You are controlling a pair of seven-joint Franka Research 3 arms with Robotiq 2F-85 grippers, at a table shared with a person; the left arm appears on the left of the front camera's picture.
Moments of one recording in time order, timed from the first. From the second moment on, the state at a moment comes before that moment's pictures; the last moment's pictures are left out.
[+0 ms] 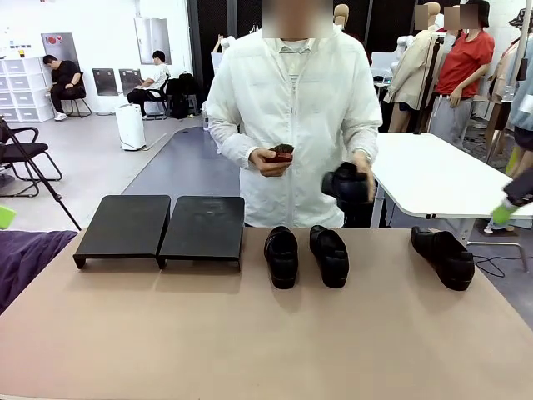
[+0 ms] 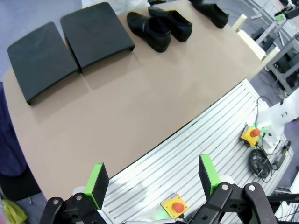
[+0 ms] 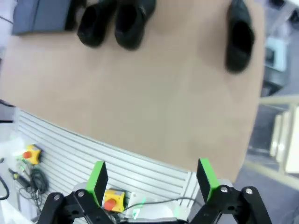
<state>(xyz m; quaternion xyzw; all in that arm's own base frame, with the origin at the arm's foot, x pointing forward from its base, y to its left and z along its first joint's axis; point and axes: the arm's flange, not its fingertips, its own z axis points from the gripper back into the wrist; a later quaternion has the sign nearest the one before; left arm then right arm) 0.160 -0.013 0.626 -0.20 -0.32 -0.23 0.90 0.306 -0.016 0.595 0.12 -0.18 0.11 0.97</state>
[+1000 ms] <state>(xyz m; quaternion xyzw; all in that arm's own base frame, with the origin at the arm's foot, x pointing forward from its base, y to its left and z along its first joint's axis) 0.161 -0.013 0.626 -0.20 -0.32 -0.23 0.90 0.142 -0.192 0.646 0.14 -0.16 -0.01 0.98</state>
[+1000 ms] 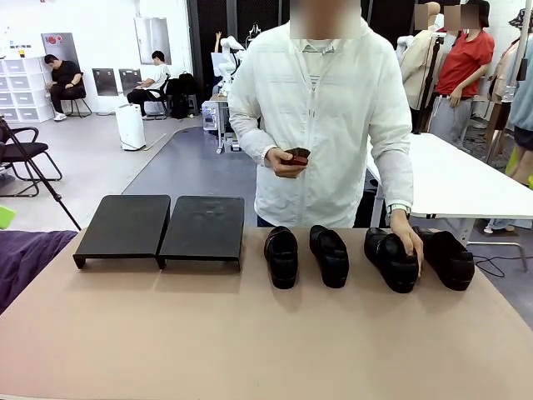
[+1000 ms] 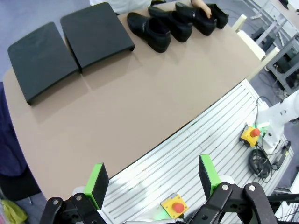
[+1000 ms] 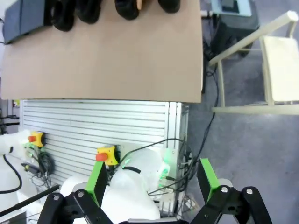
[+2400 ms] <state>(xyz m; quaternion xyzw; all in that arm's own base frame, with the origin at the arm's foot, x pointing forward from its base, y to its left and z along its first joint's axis) 0.160 -0.013 0.626 -0.20 -0.32 -0.23 0.90 0.418 0.279 0.568 0.11 -0.08 0.13 0.98</state>
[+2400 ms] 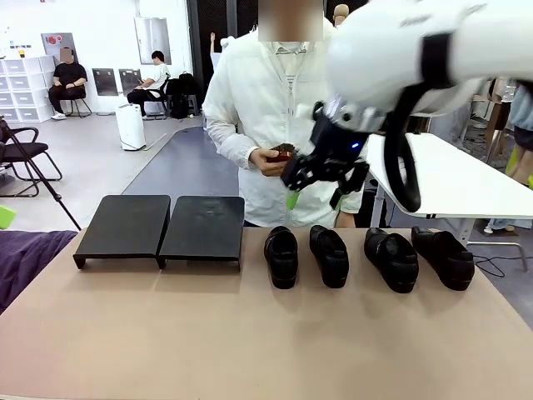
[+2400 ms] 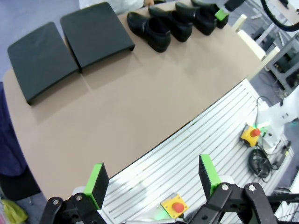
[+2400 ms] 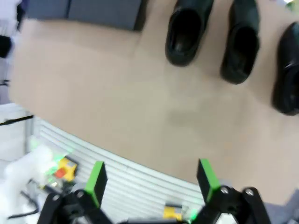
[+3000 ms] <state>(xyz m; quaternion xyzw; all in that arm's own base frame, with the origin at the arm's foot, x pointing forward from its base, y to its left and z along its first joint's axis) 0.160 -0.013 0.626 -0.20 -0.32 -0.23 0.90 0.421 0.283 0.567 0.10 -0.08 0.13 0.98</state>
